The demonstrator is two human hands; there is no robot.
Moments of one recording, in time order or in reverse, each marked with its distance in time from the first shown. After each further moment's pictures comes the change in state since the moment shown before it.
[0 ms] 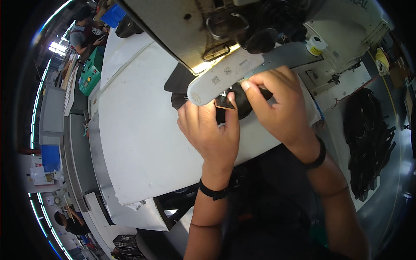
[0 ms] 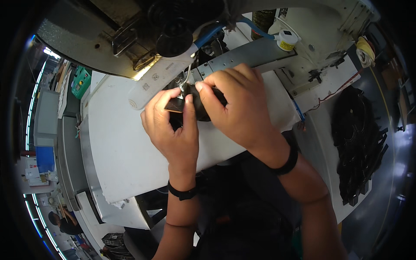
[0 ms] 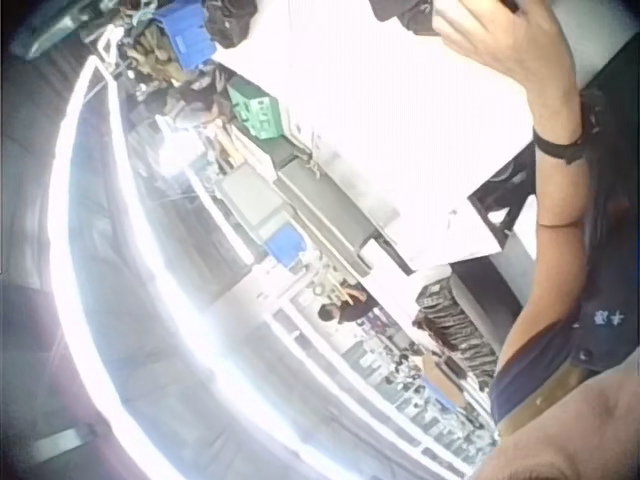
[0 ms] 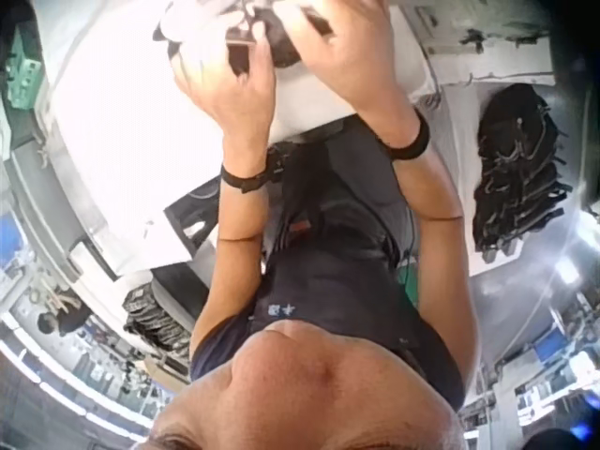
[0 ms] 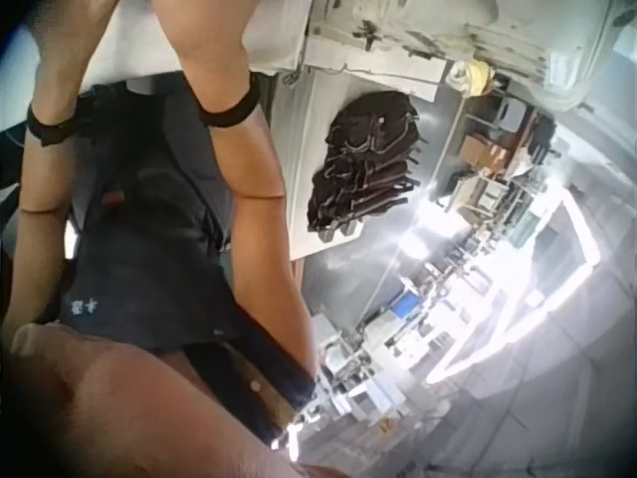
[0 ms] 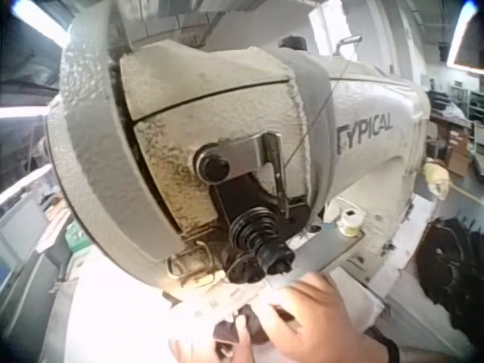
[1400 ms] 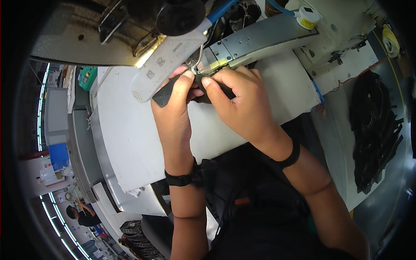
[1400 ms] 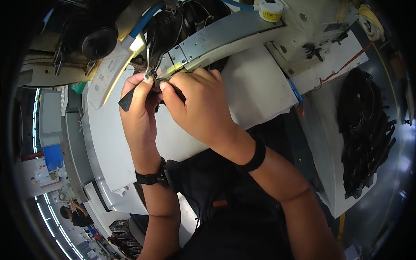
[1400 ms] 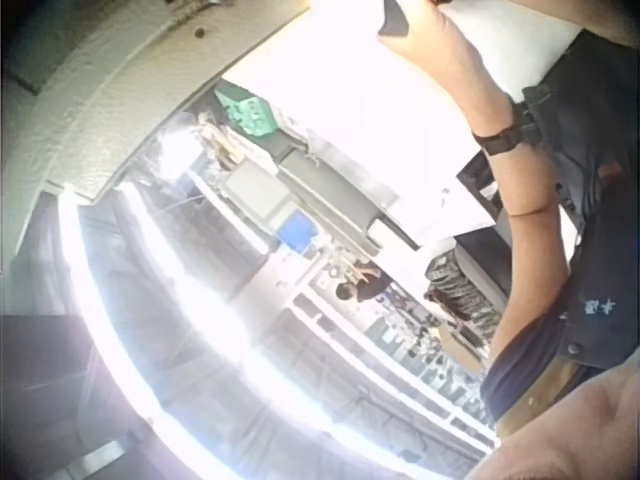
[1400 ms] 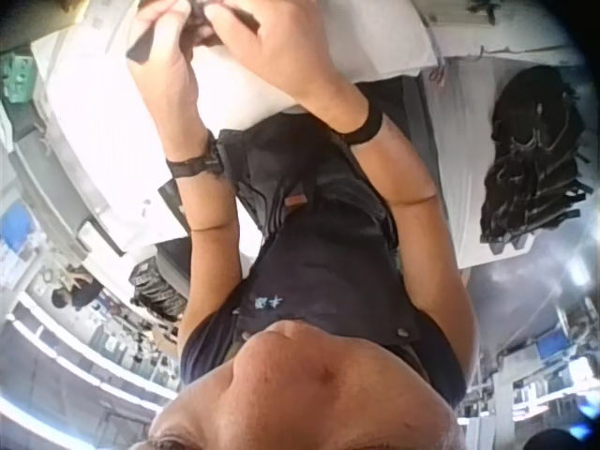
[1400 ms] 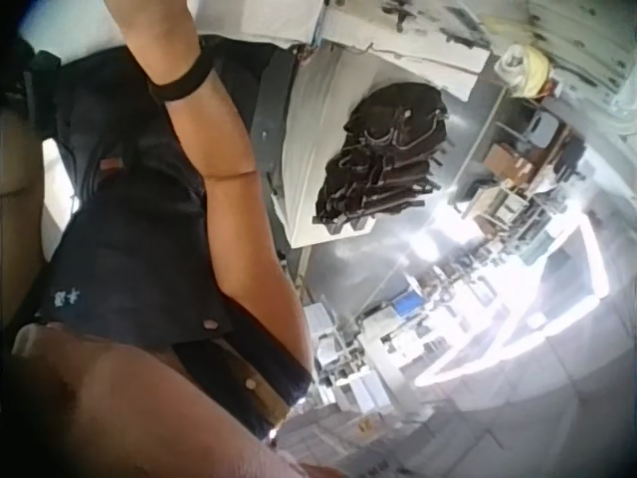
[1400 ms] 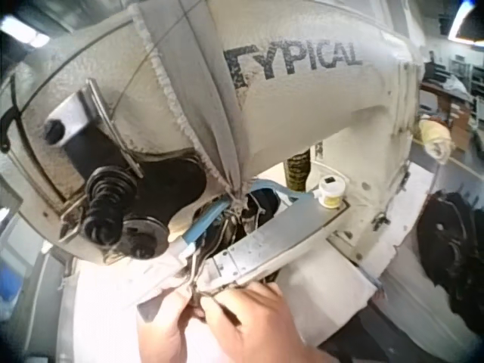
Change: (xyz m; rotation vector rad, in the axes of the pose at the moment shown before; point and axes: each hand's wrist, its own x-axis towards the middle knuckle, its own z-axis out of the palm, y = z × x) left_hand 0.034 -0.018 -0.007 -0.904 -0.240 -0.857; right_hand -0.029 -0.006 0.042 0.278 0.099 0.148
